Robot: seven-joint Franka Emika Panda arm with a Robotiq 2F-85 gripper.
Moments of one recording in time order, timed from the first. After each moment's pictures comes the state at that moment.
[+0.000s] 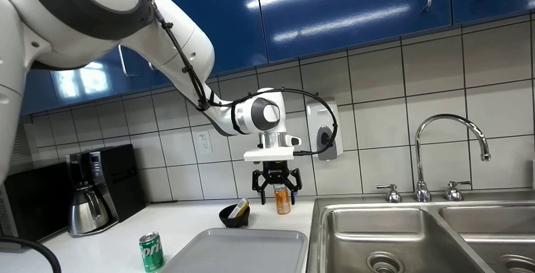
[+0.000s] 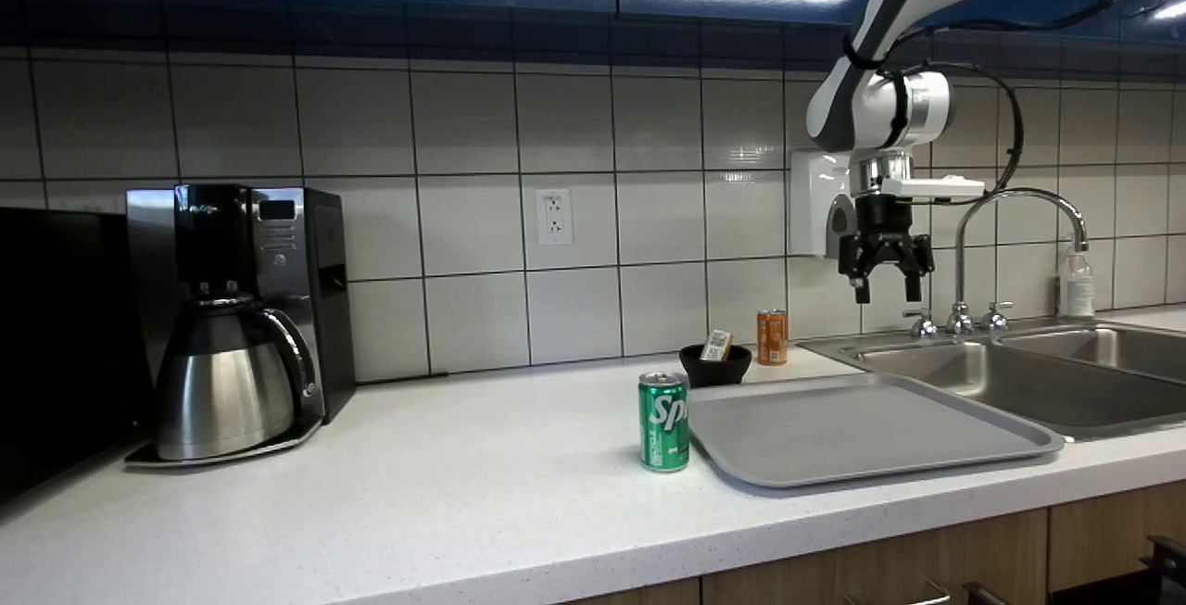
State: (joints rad) arm -0.12 0.32 -0.19 -1.92 0.06 2.11 -0.38
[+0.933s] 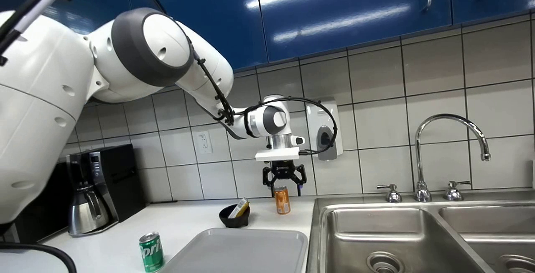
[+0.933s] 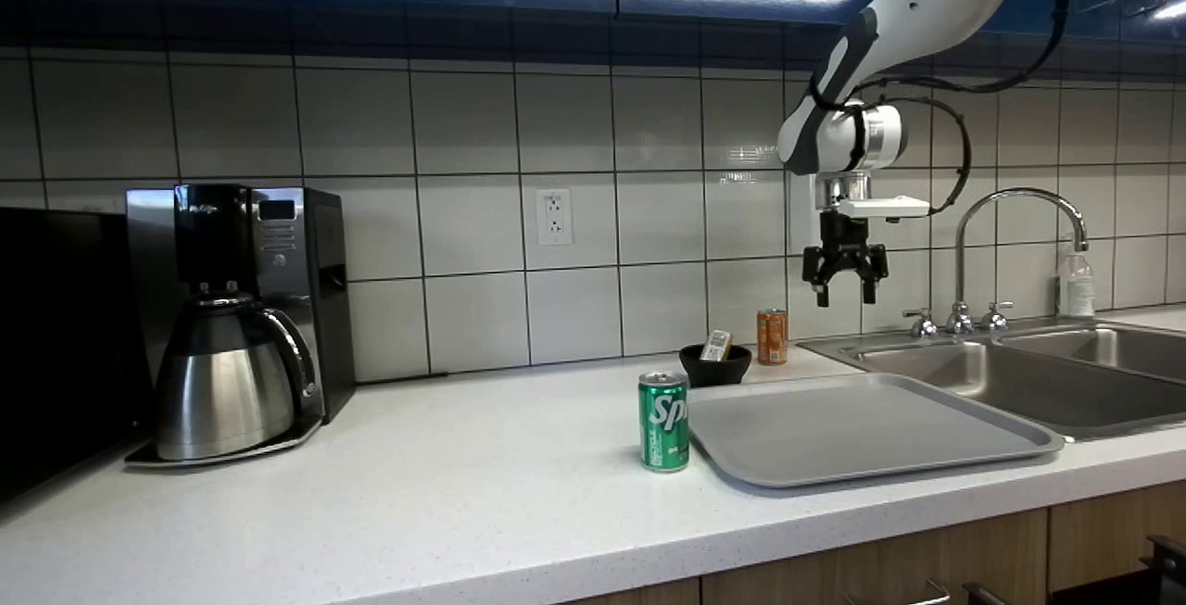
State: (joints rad) arm -0.17 0.57 -0.12 -1.58 0.06 2.09 -0.33
